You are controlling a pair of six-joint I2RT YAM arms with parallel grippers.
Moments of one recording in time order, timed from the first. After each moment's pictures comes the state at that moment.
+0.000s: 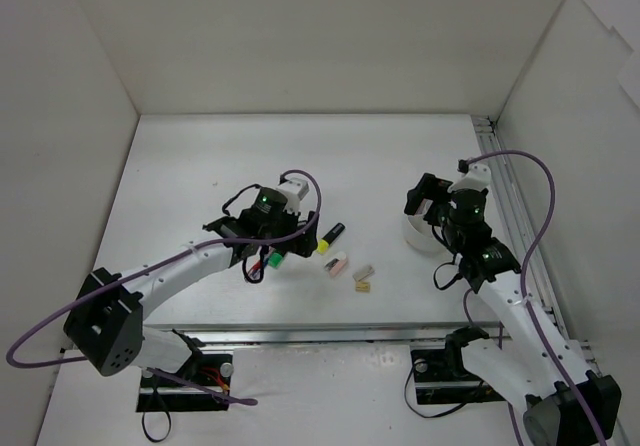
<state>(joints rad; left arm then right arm) -0.69 1.37 0.93 -0.30 0.07 -0.30 0.26 0.88 0.69 -0.17 0.22 0.40</state>
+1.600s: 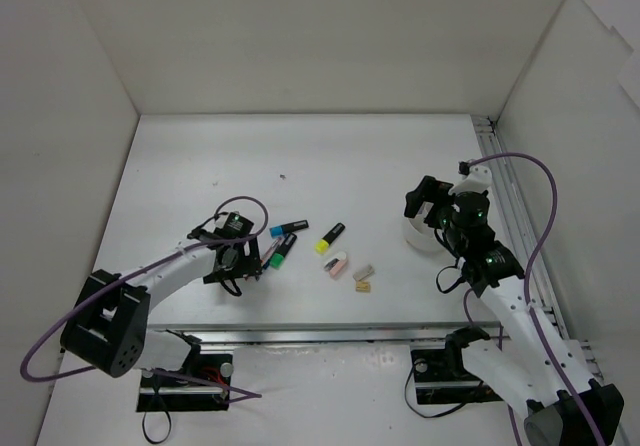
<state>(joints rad) -0.44 1.32 0.69 -0.60 -0.21 -0.63 0.26 0.84 0.69 -0.19 0.17 0.40</state>
